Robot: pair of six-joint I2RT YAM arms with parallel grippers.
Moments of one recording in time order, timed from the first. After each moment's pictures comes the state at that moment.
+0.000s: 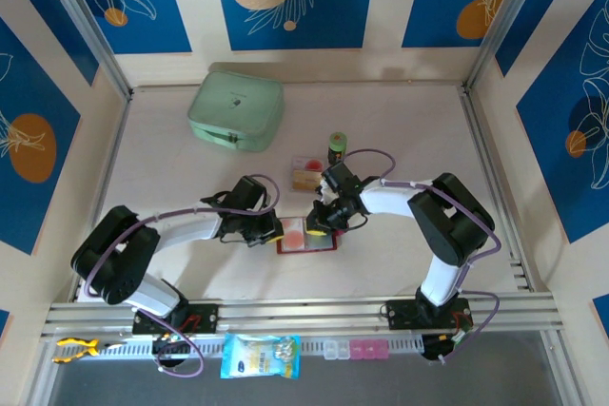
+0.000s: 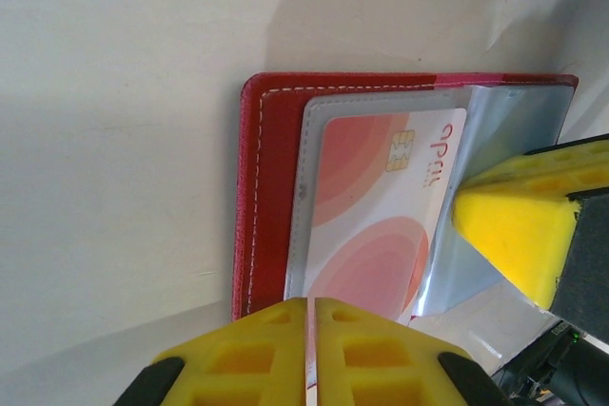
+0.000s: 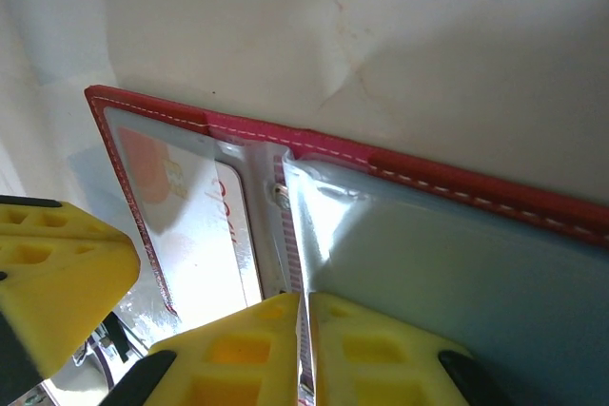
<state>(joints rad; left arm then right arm) -0.66 1.50 0.66 -0.23 0.42 -0.95 0.65 1.74 0.87 -0.32 -0.57 0.74</state>
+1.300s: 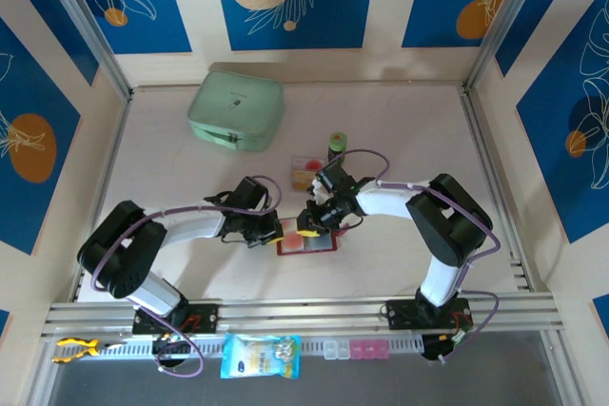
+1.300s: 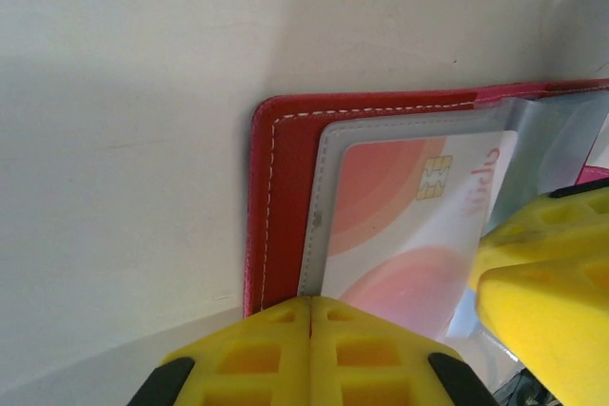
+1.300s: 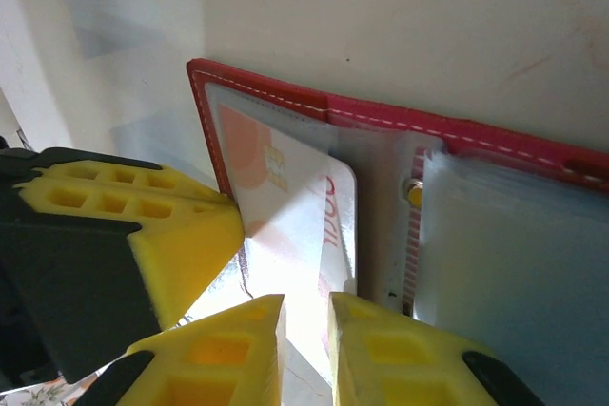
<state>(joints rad) -0.66 1.54 0.67 -0.22 0.42 -0.94 0.69 1.76 0.88 -0.26 -0.65 0.79</state>
